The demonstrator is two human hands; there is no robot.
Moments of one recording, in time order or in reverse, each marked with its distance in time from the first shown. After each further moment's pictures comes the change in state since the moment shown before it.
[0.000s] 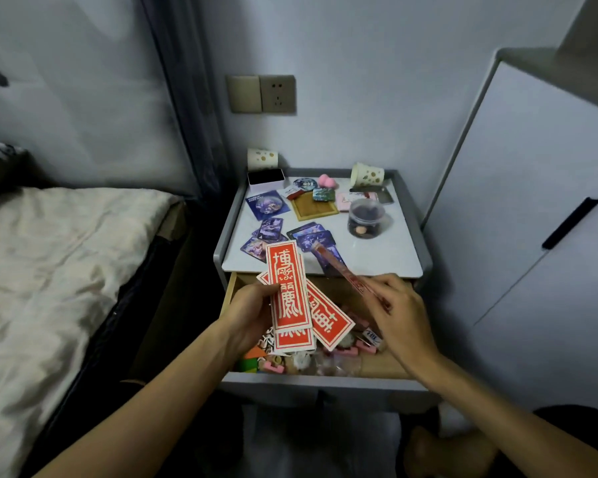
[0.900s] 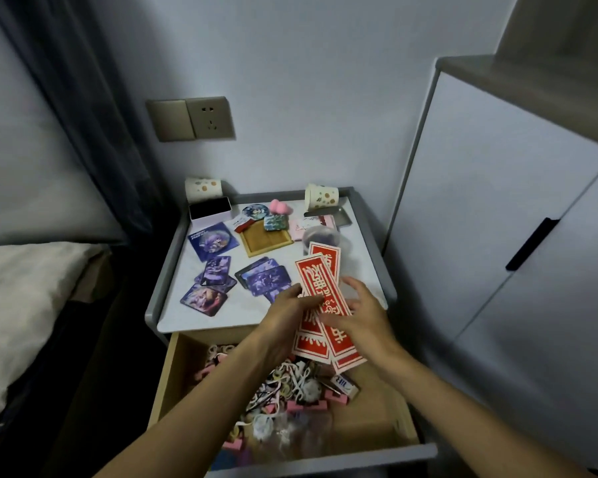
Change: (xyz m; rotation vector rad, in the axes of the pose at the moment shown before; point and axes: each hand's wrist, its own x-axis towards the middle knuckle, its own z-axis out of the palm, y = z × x) left_hand 0.087 -0.002 0.128 0.302 -0.227 0.004; right_hand 0.073 0.049 -0.004 0.508 -0.128 0.620
